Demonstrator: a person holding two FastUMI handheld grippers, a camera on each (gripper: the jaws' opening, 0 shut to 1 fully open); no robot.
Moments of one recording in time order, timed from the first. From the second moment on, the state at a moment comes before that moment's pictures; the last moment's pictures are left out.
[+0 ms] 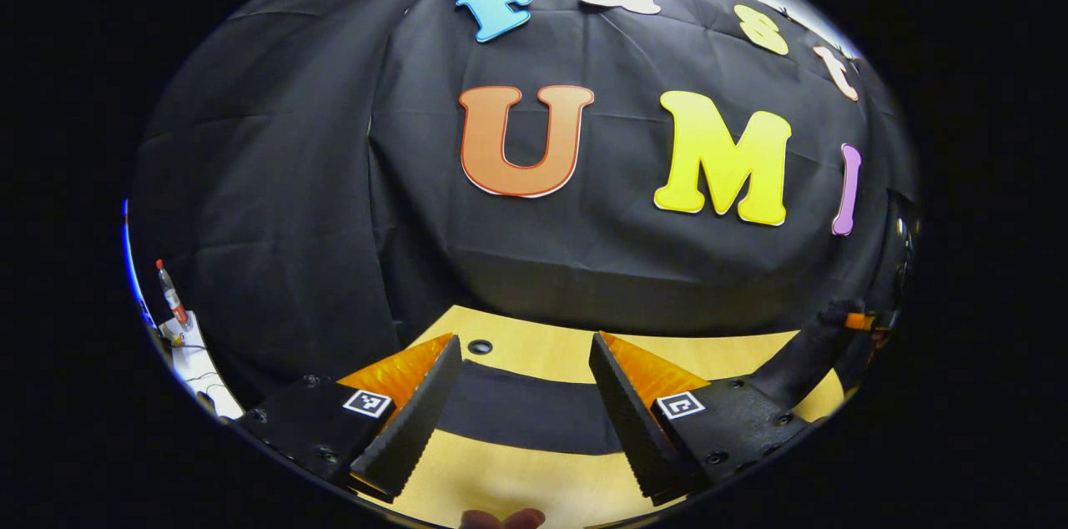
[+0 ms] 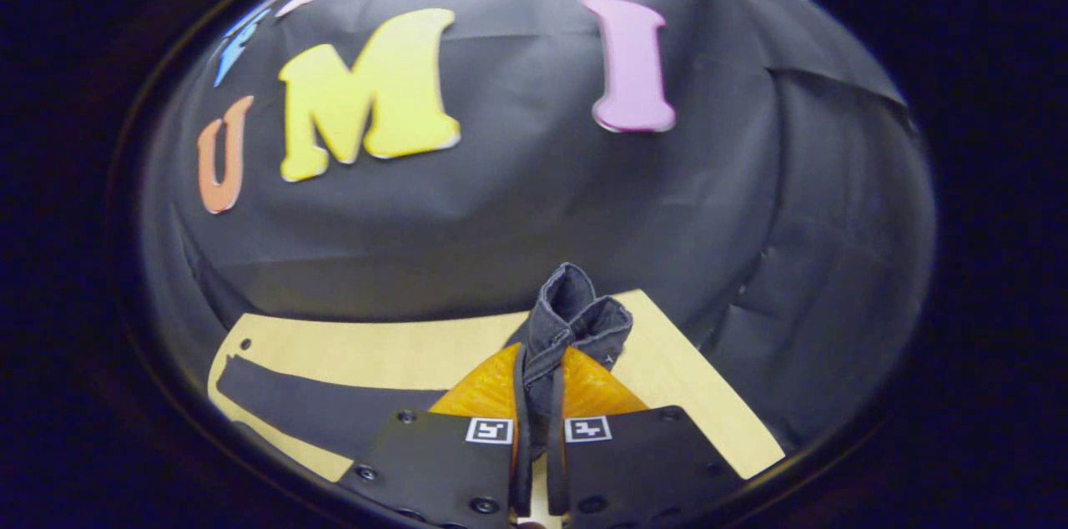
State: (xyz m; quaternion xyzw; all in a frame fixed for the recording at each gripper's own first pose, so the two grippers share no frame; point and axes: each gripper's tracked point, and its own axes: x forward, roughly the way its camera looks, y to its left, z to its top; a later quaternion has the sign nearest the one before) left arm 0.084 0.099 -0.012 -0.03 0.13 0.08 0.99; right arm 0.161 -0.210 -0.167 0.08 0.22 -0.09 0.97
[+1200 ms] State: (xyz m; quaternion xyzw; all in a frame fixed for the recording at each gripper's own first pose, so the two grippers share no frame) left arm 0.028 0.215 -0.087 -0.12 0.16 0.12 0.97; right arm 0.137 0.141 -0.374 -0.14 0.36 0.13 0.91
